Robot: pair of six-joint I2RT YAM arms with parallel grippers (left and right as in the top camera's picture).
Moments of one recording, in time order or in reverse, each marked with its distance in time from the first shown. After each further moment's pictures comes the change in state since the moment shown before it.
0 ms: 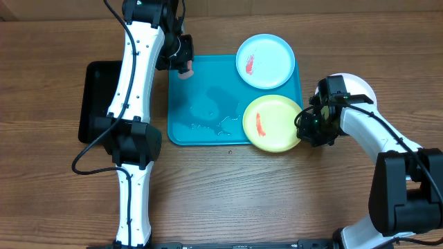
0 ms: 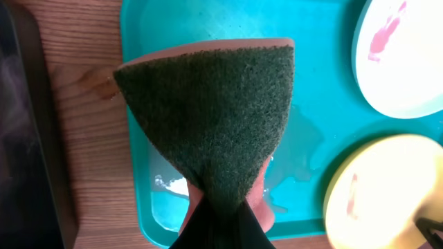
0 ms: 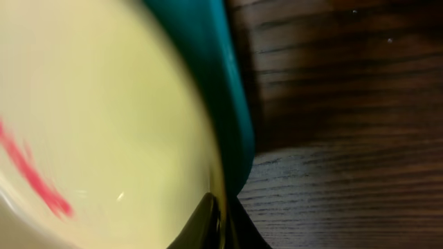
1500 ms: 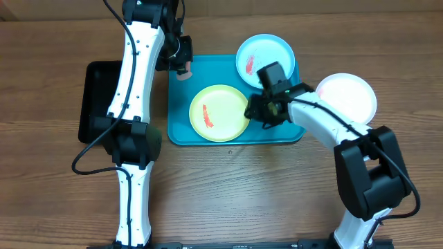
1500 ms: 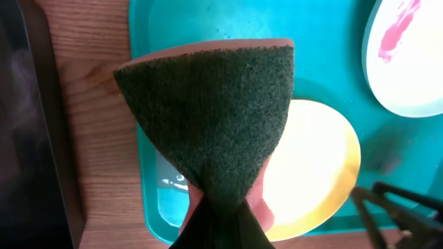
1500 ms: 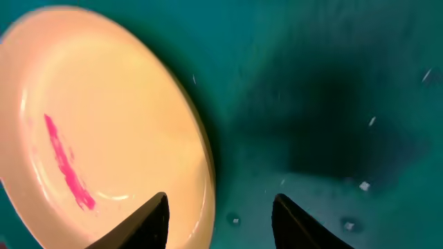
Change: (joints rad) left arm 0.000 0.000 0.000 -0.013 -0.014 0.000; right arm 0.327 0.173 0.227 0.220 0.060 0.253
